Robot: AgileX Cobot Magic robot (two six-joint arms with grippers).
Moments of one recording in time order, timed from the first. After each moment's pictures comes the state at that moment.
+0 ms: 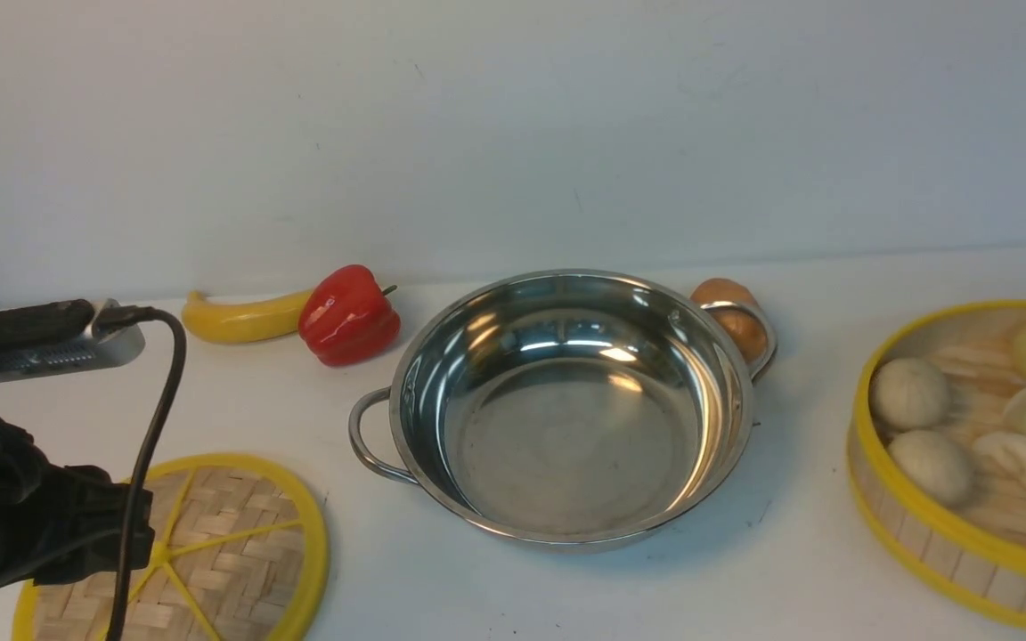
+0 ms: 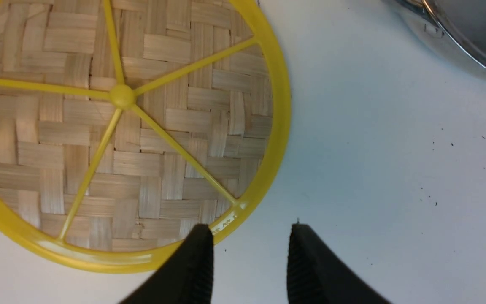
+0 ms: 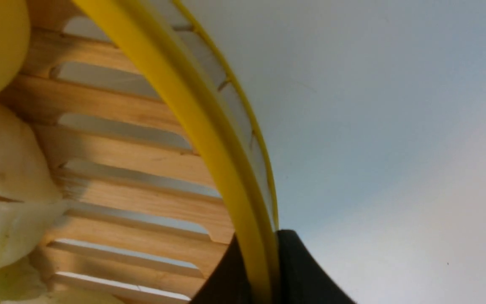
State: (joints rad) right arm -0.25 1.64 -1.23 -0.01 1.24 0.00; left arm 0.15 1.16 -0.83 -0.35 0.95 0.29
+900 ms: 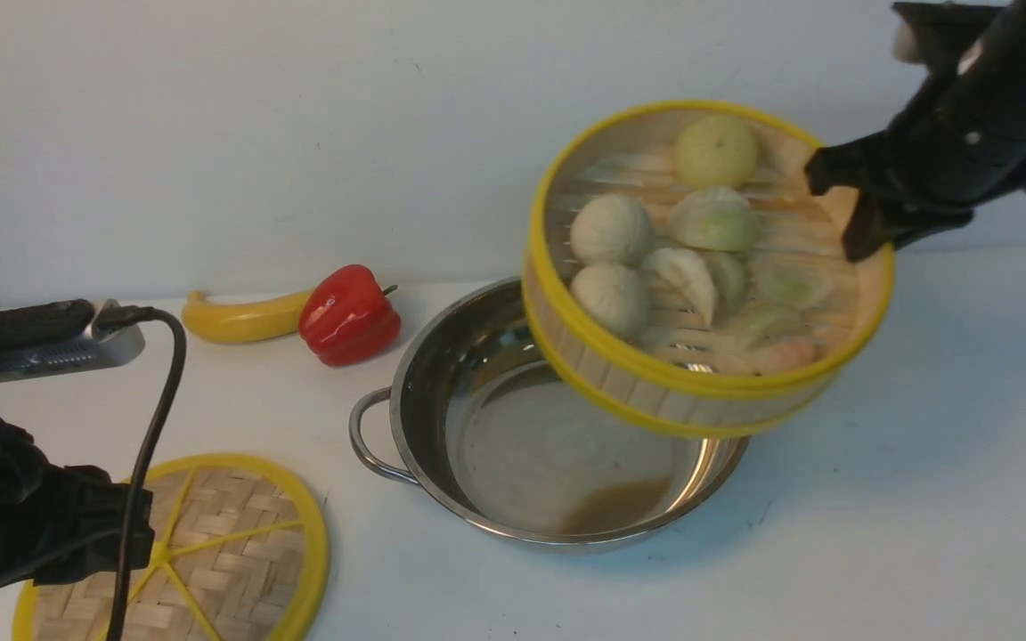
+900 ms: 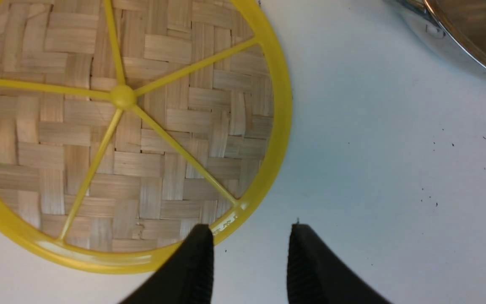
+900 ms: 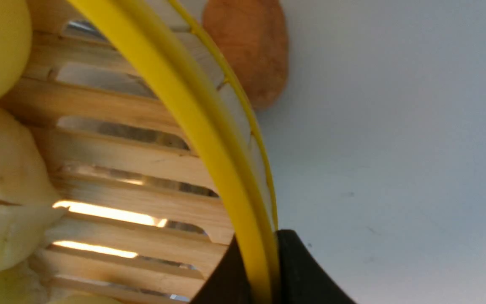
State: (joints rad) right arm 0.23 1.89 -1.77 0.17 1.25 0.08; left arm 0.15 1.16 -0.83 -0.35 0.95 0.29
